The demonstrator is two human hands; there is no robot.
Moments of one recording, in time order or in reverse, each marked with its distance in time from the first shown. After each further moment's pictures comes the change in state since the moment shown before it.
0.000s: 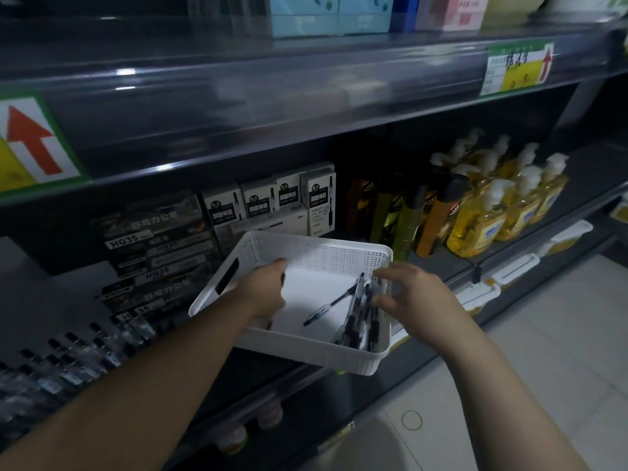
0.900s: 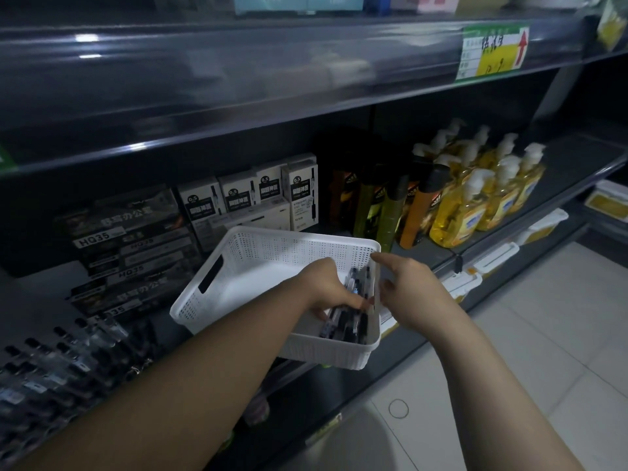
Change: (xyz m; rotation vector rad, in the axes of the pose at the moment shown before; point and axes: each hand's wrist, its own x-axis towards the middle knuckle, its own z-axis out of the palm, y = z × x) left_hand 0.002 0.108 0.021 -0.426 -0.273 0.011; right_hand 0.004 0.004 -0.004 0.089 -0.012 0.135
